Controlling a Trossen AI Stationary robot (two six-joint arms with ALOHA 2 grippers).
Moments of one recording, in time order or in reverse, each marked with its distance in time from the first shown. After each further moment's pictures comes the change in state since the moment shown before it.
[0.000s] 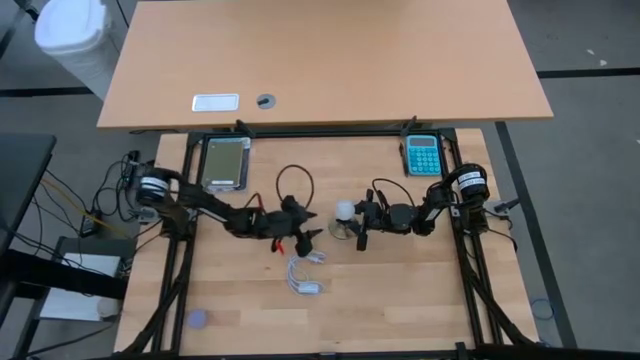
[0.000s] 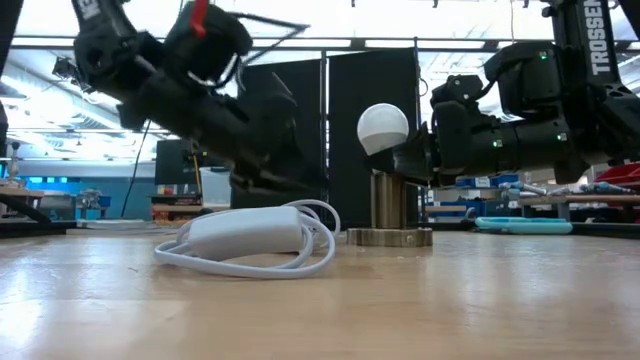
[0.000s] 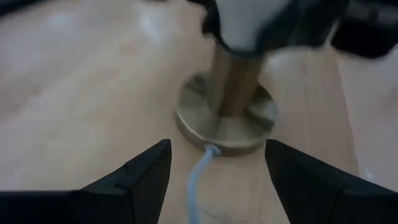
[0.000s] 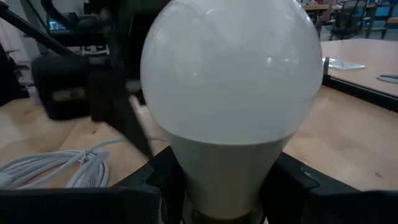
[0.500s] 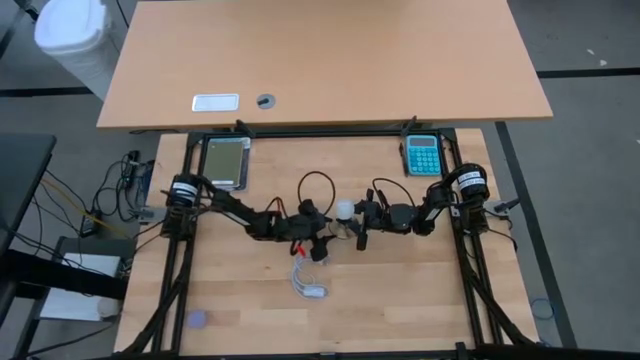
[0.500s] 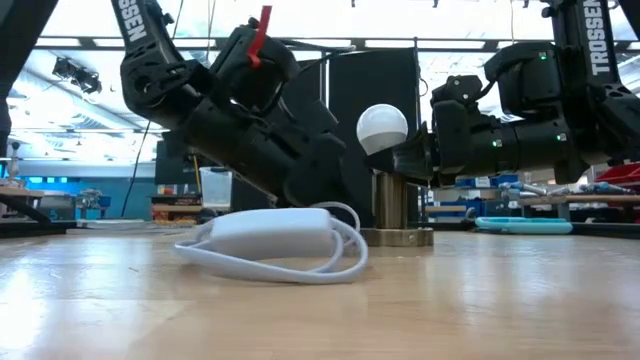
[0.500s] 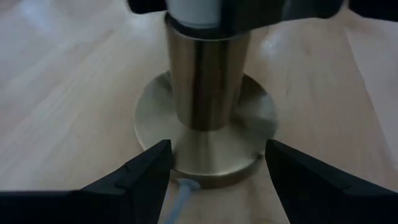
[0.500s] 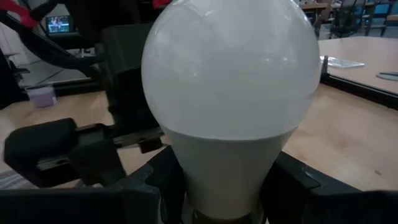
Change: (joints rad) left arm 0.024 0.216 0.183 0.018 0.046 0.107; right arm 0.000 0.001 0.000 0.002 0.000 0.015
